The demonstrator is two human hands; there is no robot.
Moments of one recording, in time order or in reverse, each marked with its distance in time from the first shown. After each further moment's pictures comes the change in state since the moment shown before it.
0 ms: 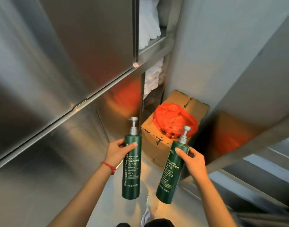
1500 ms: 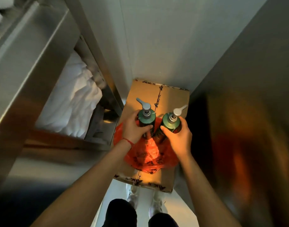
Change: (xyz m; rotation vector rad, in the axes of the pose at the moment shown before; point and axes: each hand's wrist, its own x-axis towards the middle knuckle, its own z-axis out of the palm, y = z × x) left_hand 0.404 -0.011 0.283 0.360 -0.415 0.141; right_hand 0.378 0.063 -0.030 -0.157 0.489 0.074
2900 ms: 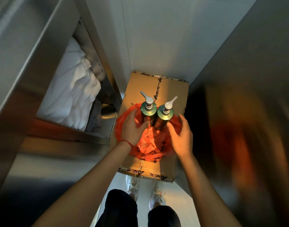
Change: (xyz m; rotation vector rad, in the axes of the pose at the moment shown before) left_hand -0.030 -0.012 -0.010 0.124 -0.042 -0.028; right_hand -0.037 0.003 -0.004 -0.130 0.013 0.000
